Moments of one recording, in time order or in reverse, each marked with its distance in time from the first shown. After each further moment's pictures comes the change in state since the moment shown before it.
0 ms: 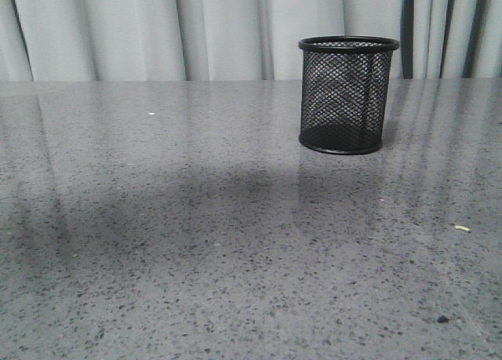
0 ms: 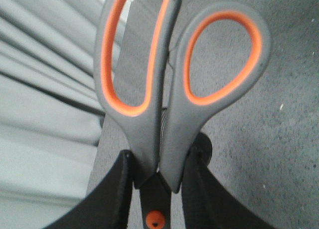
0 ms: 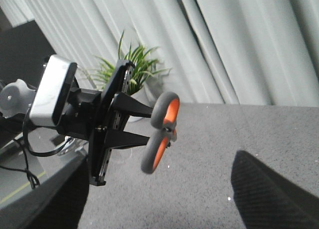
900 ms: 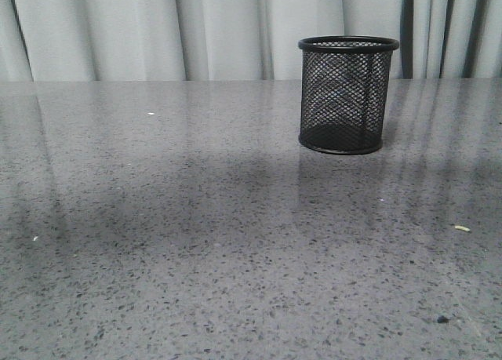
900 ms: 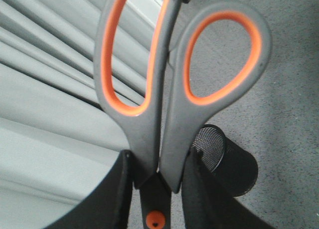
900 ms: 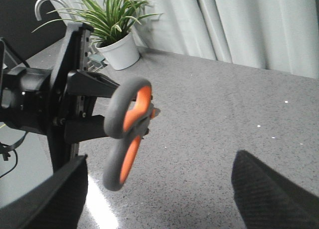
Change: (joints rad) left arm -0.052 0.000 0.002 0.006 -0.177 0.000; right arm 0.135 0.366 -0.351 -0.258 0.078 0.101
